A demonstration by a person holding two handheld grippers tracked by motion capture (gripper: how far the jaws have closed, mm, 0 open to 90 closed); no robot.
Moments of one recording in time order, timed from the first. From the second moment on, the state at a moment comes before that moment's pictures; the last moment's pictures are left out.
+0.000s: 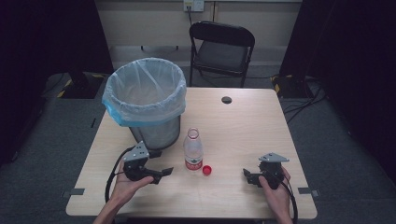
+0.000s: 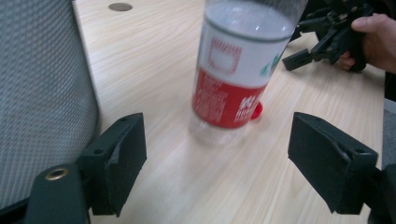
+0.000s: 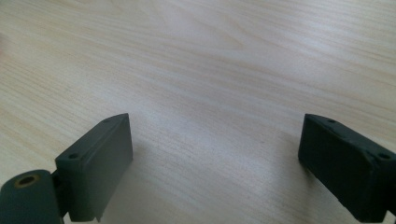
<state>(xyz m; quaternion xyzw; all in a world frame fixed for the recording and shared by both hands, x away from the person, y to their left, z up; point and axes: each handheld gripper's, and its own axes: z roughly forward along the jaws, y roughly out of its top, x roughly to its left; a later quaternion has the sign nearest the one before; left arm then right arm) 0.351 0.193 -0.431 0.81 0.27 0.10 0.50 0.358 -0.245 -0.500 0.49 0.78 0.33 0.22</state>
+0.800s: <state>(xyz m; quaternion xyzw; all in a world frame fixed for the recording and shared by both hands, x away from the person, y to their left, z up) 0.385 0.127 -0.444 0.82 0.25 0.07 0.51 0.358 -0.245 -0.500 0.49 0.78 0.33 0.22</state>
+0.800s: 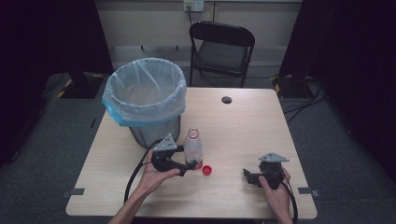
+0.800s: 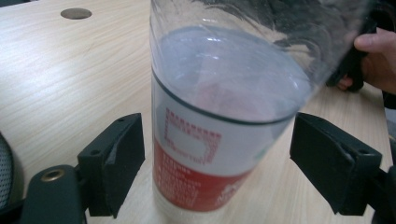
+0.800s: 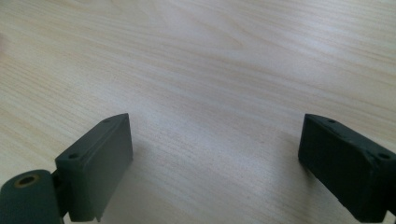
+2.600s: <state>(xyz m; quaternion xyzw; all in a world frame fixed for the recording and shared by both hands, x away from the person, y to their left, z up) 0.379 0.122 -0.406 0.77 0.23 0.10 0.59 0.358 -0.245 -0.500 0.49 0.78 0.33 0.22</state>
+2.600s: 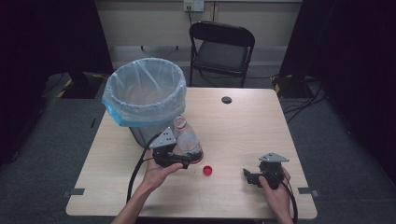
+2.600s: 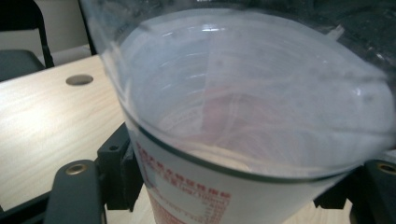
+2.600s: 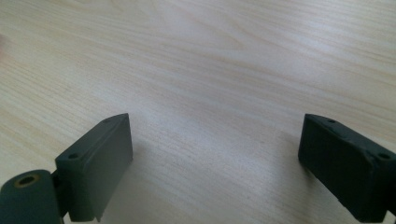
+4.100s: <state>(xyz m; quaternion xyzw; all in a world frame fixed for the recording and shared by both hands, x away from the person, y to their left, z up) 0.377 0.141 -0.301 0.73 0.20 0.10 0.65 0.358 -0.246 -0.500 0.49 0.78 0.33 0.22</state>
